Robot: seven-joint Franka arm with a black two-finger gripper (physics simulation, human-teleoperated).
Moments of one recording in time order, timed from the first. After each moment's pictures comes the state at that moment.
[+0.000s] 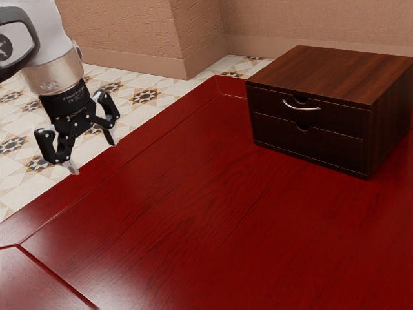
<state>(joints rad) 0.02 -0.23 0.13 -1.66 0.04 1.48 -1.45</state>
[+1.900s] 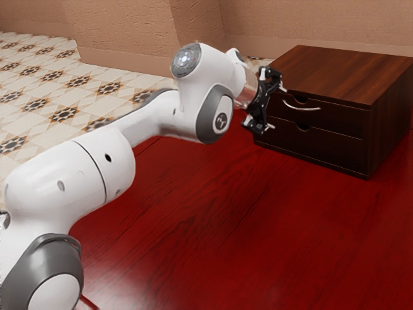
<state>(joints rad) -0.04 0.64 0.02 -1.10 -0.10 2.55 -1.48</state>
